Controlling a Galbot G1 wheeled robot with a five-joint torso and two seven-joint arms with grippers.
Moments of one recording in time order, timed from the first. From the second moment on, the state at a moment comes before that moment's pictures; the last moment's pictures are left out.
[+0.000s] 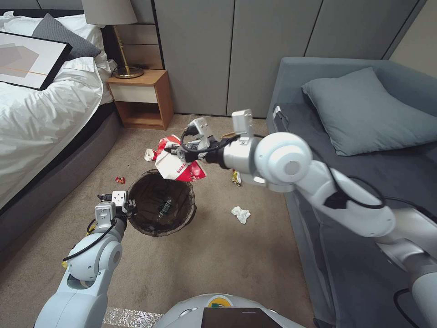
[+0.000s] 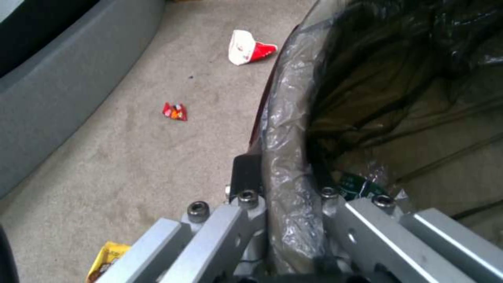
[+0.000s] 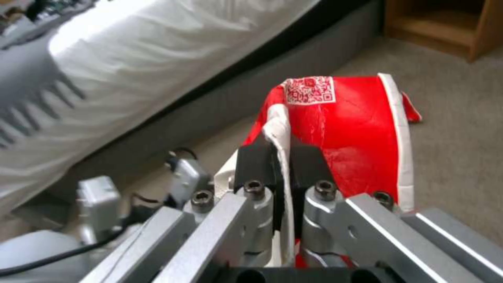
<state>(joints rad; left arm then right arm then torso) 1.45 -1.25 -0.67 -2.20 -0.37 0.74 -0.25 -0.16 0.99 -0.40 2.10 1.65 -0.67 0.49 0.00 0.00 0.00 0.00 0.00</state>
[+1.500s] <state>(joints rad) 1.44 -1.24 -0.69 -2.16 -0.39 0.74 -0.23 -0.33 1.29 -0.62 1.66 1.32 -0.63 0.45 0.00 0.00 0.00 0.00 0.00</state>
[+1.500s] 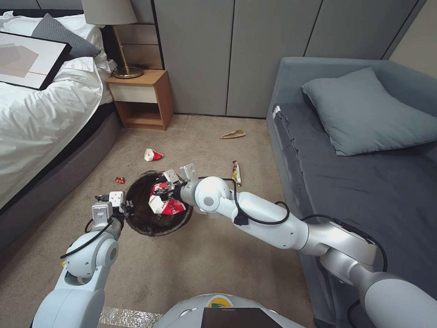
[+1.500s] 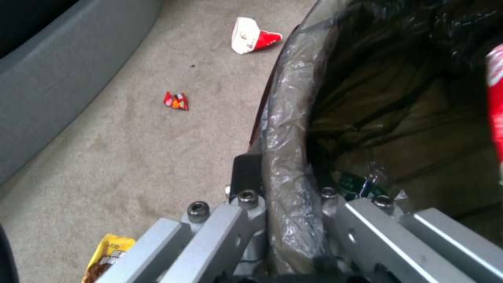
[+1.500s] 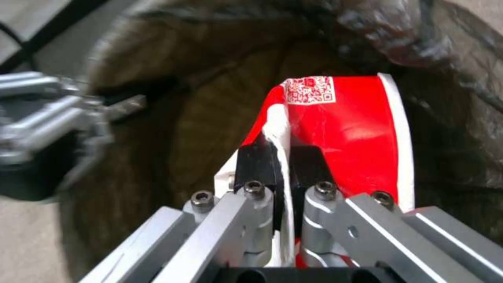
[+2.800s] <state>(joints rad) 1.44 -1.25 -0.70 -2.15 -0.38 0.74 -0.21 -0.29 1.29 -0.56 1.65 1.30 -0.62 0.46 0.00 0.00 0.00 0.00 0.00</state>
